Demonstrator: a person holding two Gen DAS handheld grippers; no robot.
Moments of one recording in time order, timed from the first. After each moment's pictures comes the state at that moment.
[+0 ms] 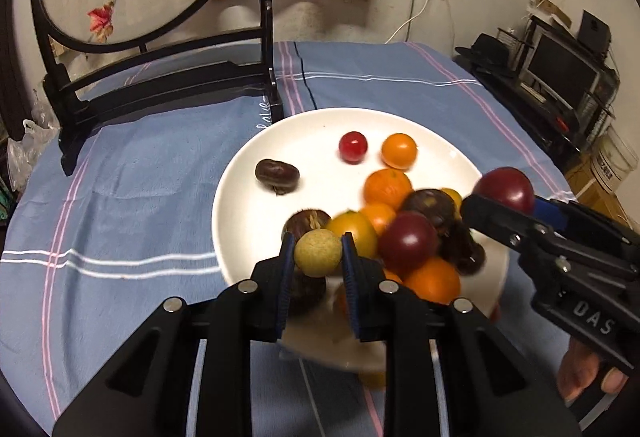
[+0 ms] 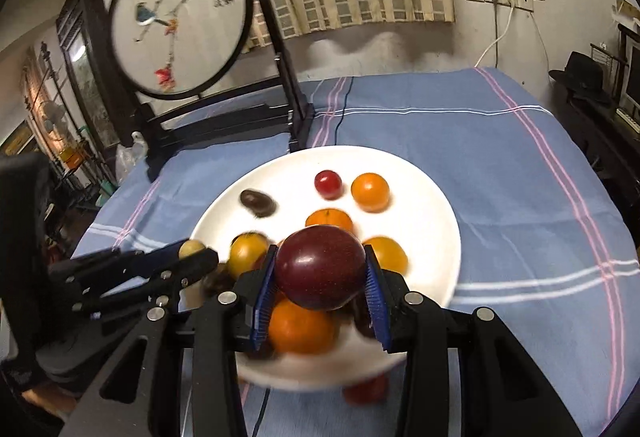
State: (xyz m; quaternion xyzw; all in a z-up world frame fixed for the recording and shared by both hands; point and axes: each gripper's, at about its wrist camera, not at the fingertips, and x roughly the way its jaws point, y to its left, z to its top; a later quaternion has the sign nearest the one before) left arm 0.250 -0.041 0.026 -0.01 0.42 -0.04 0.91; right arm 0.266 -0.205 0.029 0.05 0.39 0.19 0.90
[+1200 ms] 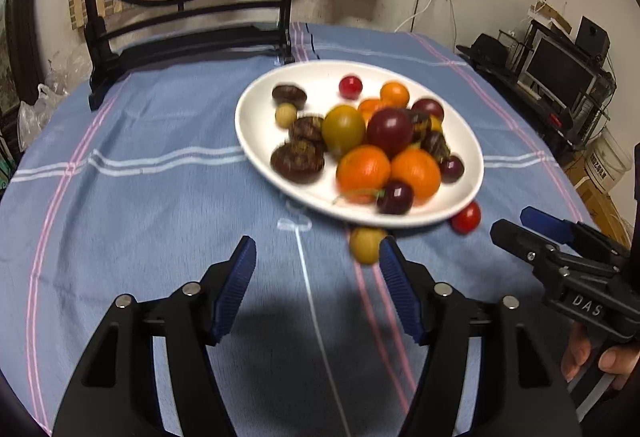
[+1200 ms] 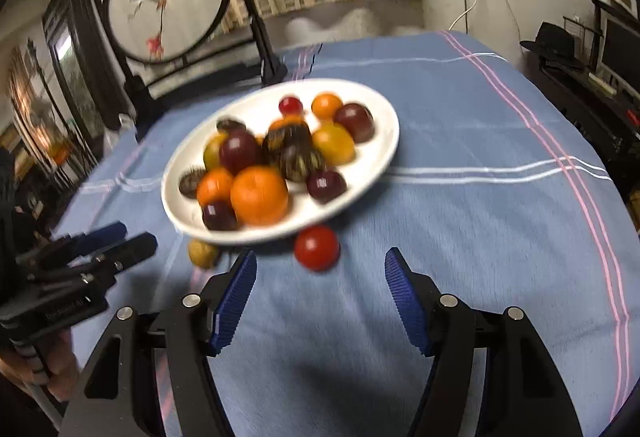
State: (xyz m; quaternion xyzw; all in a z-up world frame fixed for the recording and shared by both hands) left arm 0.152 -0.035 0.003 -0.04 0.42 -0.03 0.90; right arm 0.169 -0.246 -0.009 0.00 0.42 0.15 0.90
